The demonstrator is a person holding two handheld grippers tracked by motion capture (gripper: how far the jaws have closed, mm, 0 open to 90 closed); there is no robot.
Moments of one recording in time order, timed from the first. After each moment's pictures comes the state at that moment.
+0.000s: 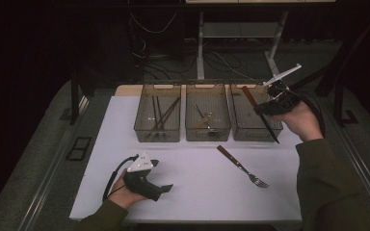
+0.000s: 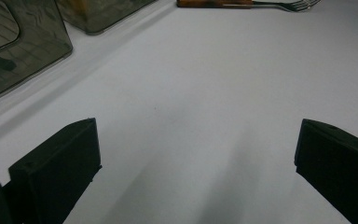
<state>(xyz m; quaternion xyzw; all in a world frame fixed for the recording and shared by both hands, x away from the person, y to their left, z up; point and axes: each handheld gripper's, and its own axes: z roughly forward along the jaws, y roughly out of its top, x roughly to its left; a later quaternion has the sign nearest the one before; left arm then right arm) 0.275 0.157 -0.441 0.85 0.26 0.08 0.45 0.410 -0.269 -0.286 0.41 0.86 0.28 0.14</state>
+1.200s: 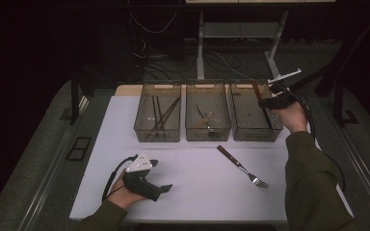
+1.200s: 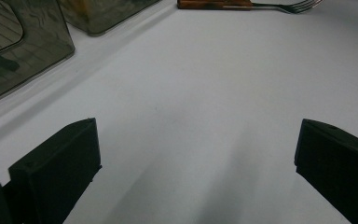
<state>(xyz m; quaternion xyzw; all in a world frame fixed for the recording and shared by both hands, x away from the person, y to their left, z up) 0.273 0.158 -0.440 0.84 0.27 0.08 0.46 0.473 -0.304 -0.352 0.49 0.80 0.30 0.17</state>
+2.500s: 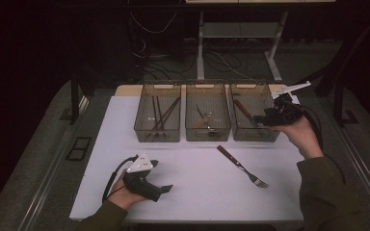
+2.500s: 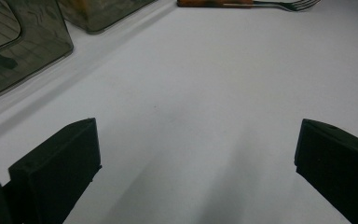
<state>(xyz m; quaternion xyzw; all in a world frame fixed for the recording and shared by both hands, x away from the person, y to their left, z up) 0.272 0.158 -0.441 0.85 0.26 0.08 0.45 0.397 -0.288 -0.329 0.45 0.81 0.34 0.15</state>
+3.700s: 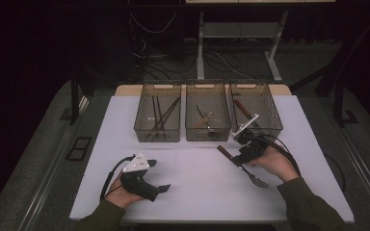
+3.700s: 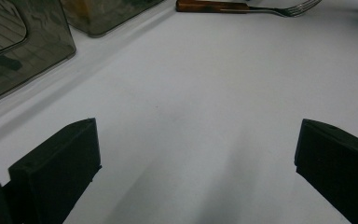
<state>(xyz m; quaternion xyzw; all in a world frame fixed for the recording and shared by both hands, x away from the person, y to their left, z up) 0.274 0.165 -0.441 0.84 0.26 0.08 0.47 0.361 -0.207 -0.407 0.37 0.91 0.18 0.04</state>
